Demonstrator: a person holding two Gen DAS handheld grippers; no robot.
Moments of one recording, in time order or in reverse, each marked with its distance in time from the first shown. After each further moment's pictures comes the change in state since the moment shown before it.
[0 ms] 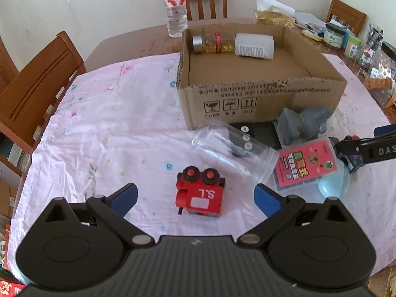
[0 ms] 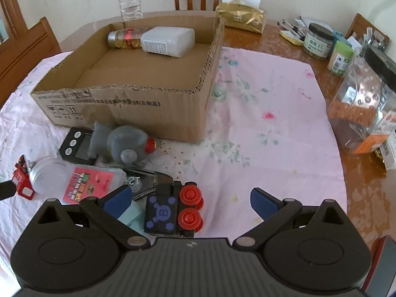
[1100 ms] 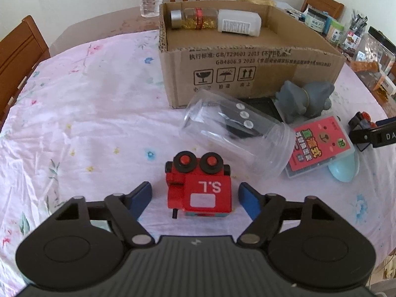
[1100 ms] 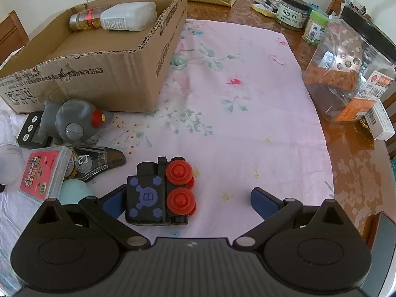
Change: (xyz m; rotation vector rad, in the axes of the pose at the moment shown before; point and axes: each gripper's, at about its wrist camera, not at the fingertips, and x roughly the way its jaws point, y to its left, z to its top) left arm 0.052 0.021 -0.014 0.047 0.033 -0.174; right arm 0.021 -0.025 -0.016 0.060 0.070 -0.101
